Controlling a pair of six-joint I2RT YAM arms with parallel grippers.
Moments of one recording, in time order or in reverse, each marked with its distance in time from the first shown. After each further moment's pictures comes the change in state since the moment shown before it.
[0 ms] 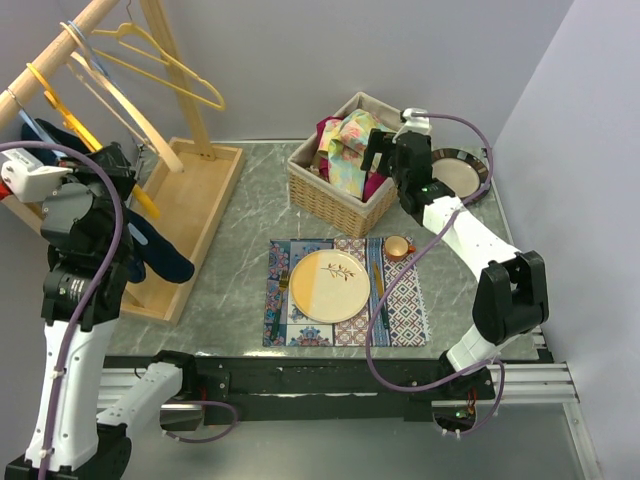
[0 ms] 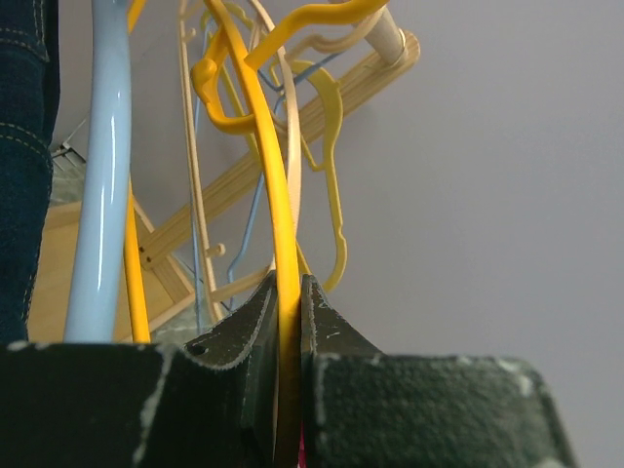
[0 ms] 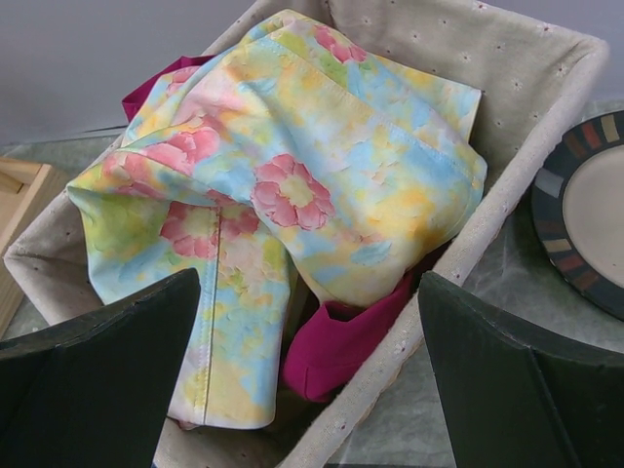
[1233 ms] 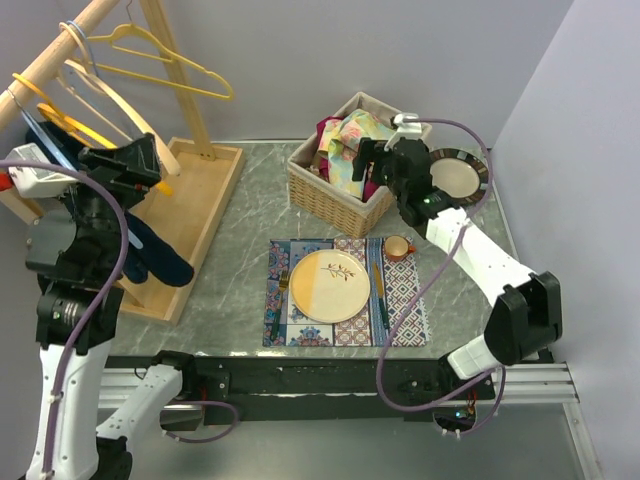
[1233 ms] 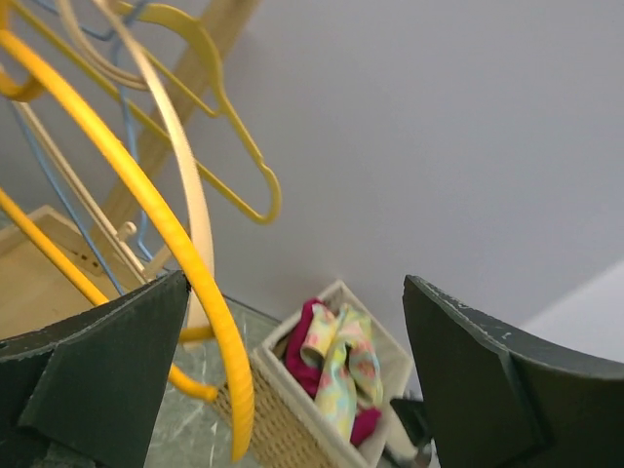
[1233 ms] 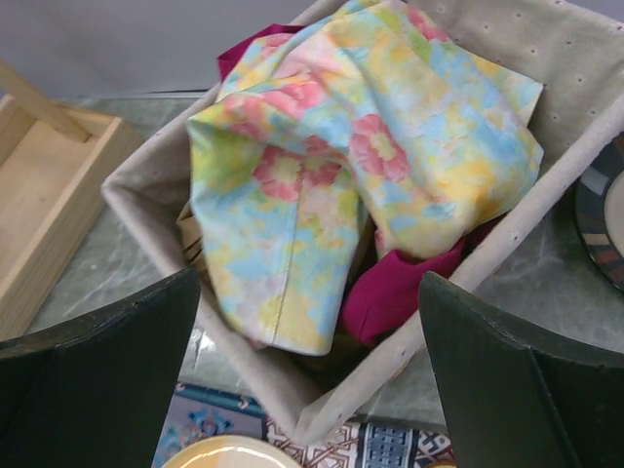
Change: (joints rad) left arm 0.006 -0.084 -0.055 0.095 0.311 0.190; right arm 0.079 -0.117 -0.037 -0.076 -0.035 -0.023
